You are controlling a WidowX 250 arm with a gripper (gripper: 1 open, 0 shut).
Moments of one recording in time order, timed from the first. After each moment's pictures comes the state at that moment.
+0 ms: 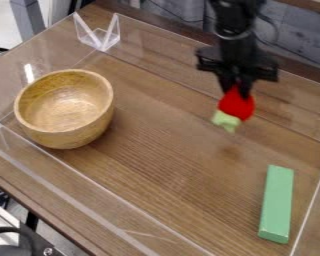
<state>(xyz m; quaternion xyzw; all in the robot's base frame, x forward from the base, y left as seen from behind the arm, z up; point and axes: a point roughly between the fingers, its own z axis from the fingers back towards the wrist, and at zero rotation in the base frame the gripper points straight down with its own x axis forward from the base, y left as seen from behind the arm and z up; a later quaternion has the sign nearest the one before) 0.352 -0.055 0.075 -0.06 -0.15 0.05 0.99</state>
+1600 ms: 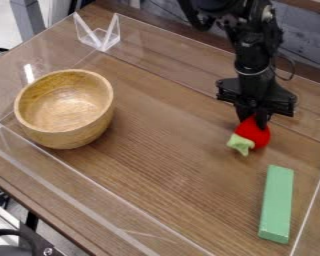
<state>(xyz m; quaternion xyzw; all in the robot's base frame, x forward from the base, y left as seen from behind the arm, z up) 0.353 -0.073 0.022 -0.07 -0.12 0.00 0.99</state>
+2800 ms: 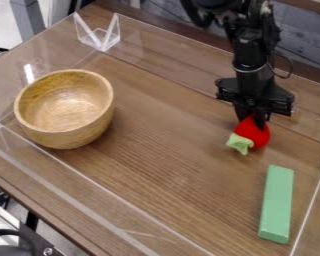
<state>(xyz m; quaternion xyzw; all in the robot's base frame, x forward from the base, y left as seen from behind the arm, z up) 0.343 -0.069 0.018 -0.07 -0.07 -0.02 0.99</state>
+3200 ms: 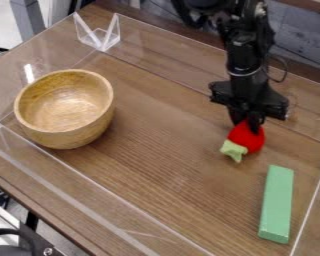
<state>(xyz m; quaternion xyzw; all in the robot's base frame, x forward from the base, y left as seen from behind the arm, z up) 0.326 -0.067 0.026 -0.08 -0.06 -0.02 1.00</state>
